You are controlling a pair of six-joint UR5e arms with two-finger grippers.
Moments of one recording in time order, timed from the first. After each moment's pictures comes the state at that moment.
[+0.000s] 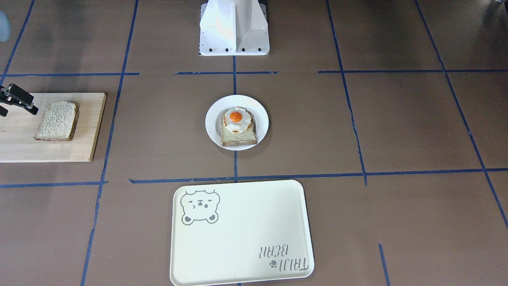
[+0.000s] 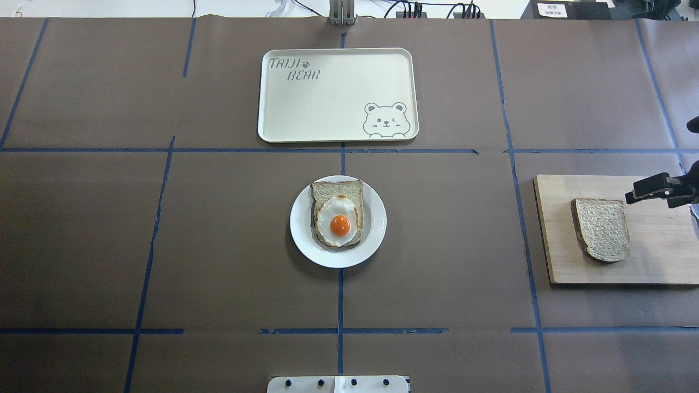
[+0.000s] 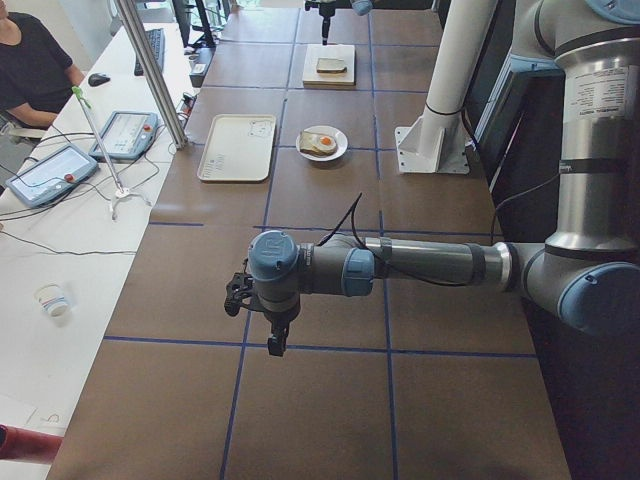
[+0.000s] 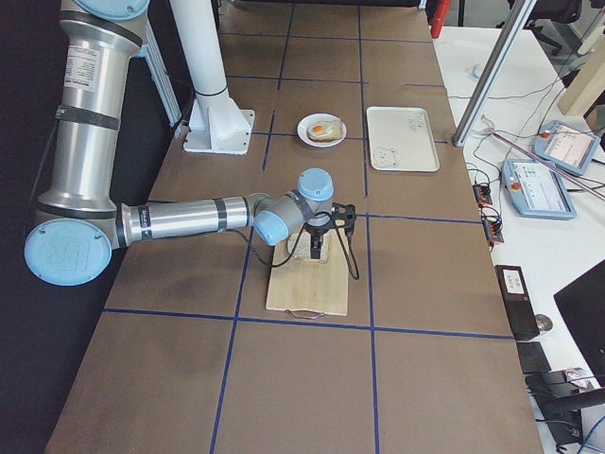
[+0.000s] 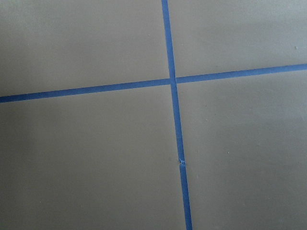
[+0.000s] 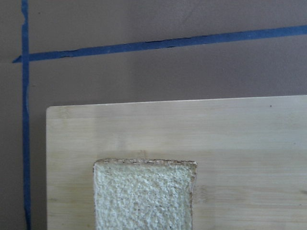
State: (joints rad) left arm -1.59 -1.51 -1.68 -1.56 -2.36 0.10; right arm 1.08 -1.75 1.80 -1.03 2.29 0.80
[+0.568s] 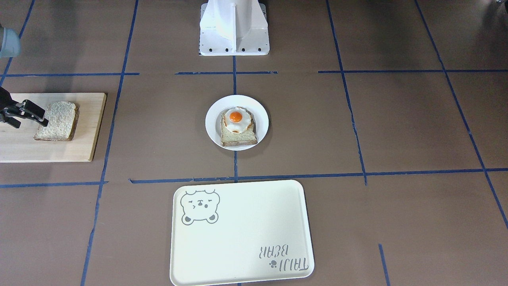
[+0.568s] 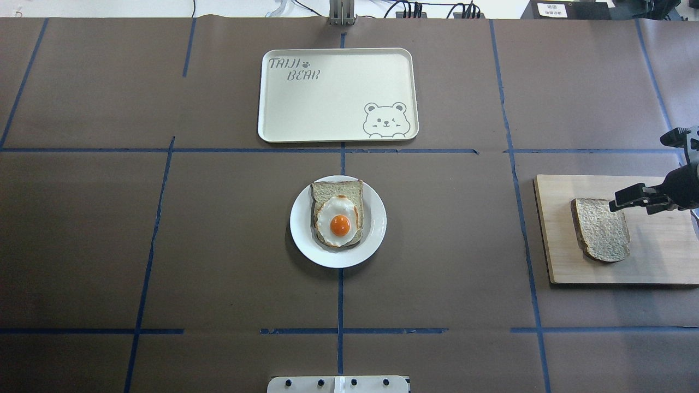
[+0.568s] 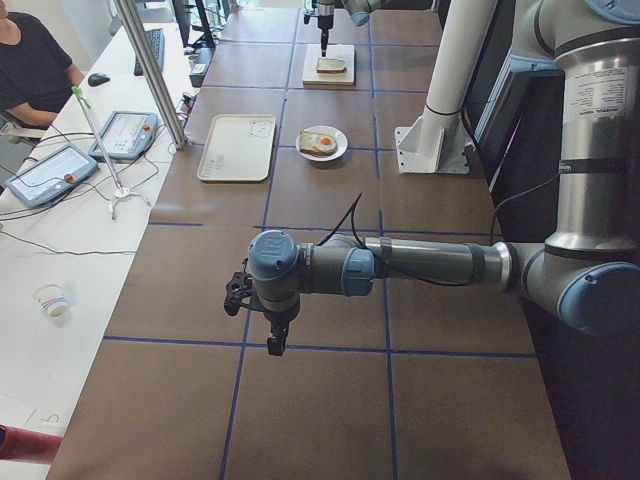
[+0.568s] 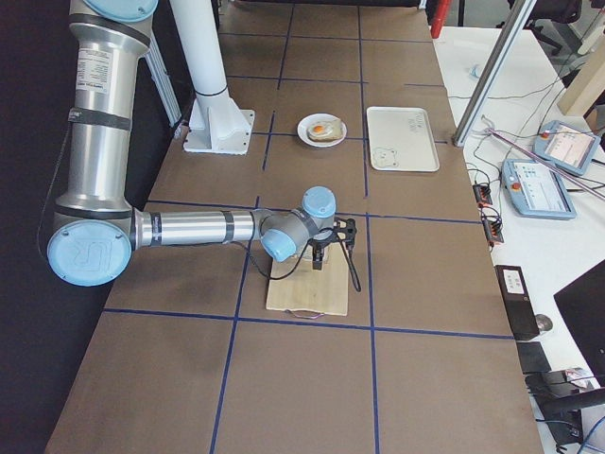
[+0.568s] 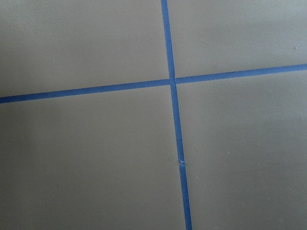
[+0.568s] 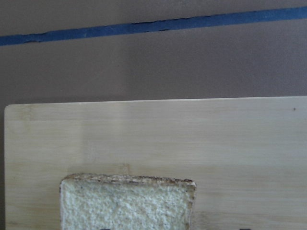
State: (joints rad) left arm -1.59 -1.51 -1.68 -1.56 -2.36 0.10; right arm 1.02 -1.71 1.67 -0.92 2.27 0.84
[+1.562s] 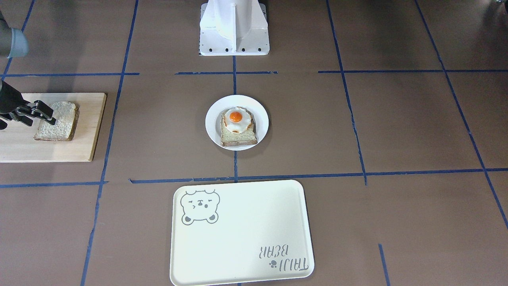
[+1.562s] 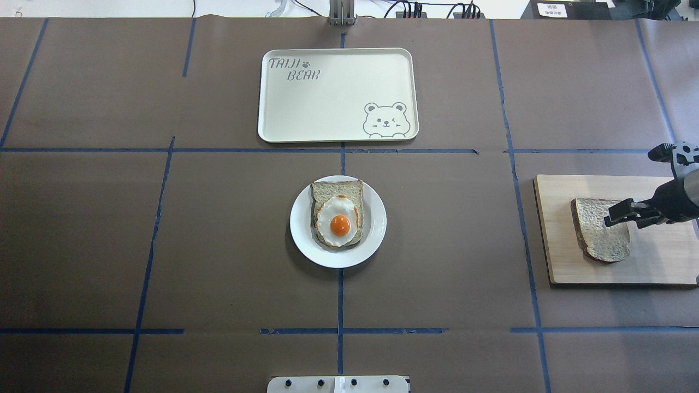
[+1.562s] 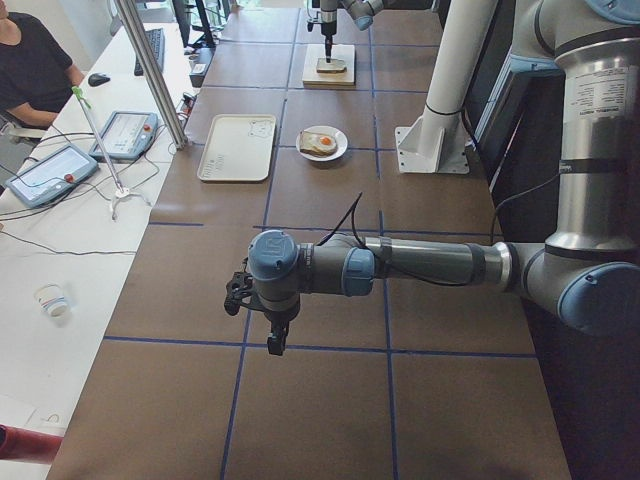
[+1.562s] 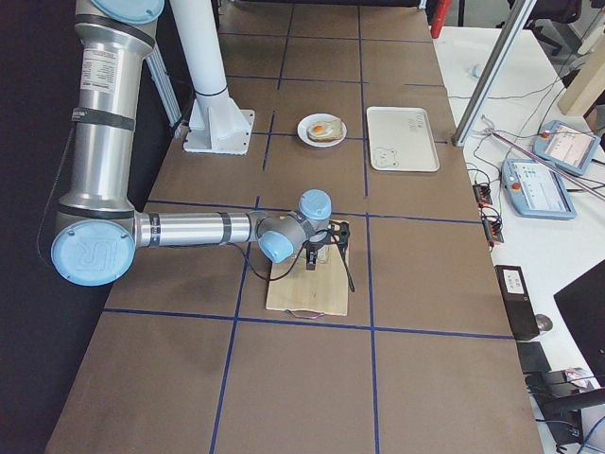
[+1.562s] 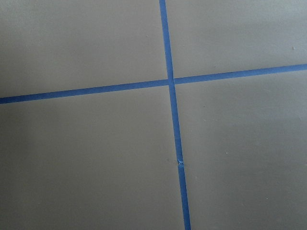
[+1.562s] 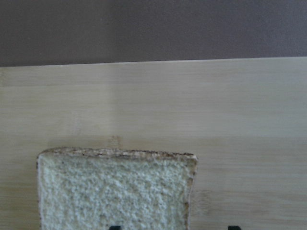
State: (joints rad) left arm -1.59 -1.51 -1.68 -1.56 -2.37 0.10; right arm 0.97 -1.73 1.66 -0.92 2.26 0.85
